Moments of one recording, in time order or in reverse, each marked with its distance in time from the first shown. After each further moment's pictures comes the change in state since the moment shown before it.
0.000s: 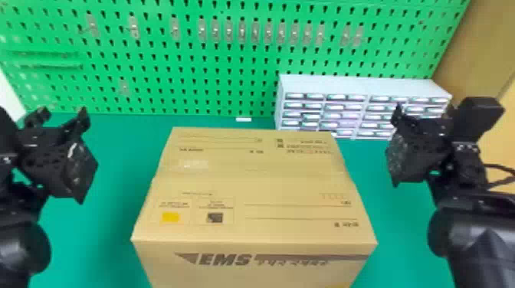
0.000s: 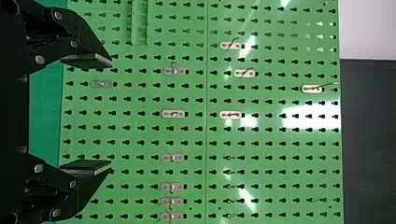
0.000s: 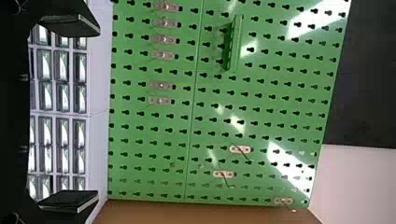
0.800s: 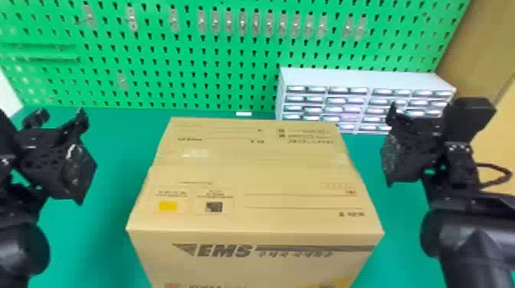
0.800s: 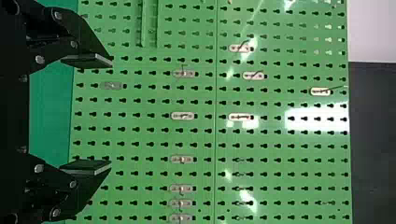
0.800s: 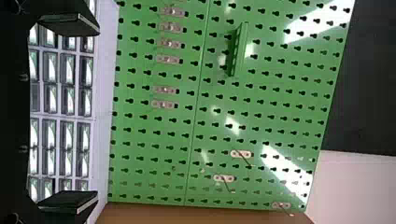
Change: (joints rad) left arm 0.004 -0.001 0.007 0.000 0.005 0.000 0.000; right arm -0.003 0.029 0.005 0.006 0.050 -0.040 0.000
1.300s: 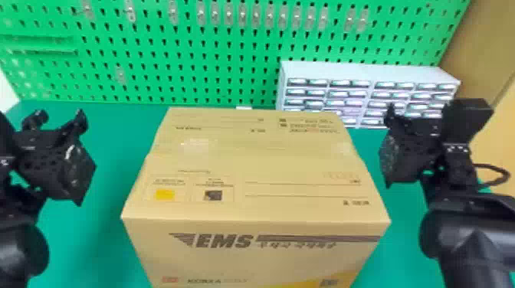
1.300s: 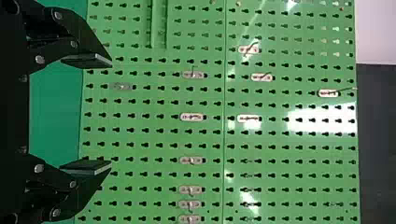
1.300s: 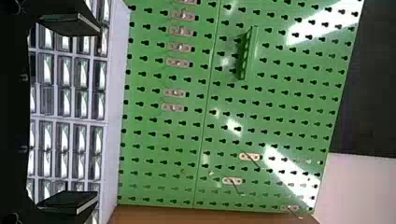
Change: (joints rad) left arm 0.003 0.000 0.004 0.000 0.004 0.000 0.000; right arm 0.004 0.000 0.004 0.000 -0.001 0.000 0.000
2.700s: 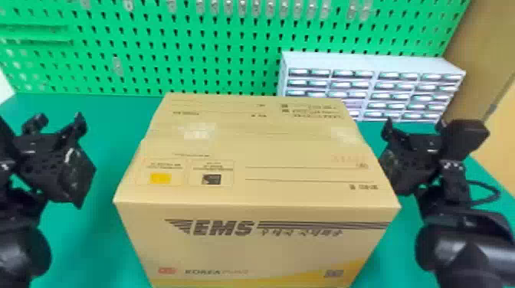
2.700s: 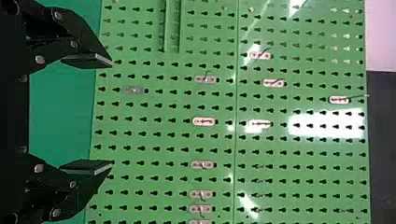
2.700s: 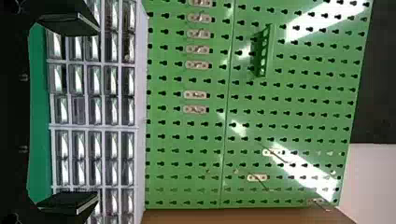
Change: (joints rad) left arm -0.014 0.001 0.006 0.068 0.012 -0.047 -0.020; right arm 0.007 -0.031 0.018 0.157 -0.111 -0.150 0.000
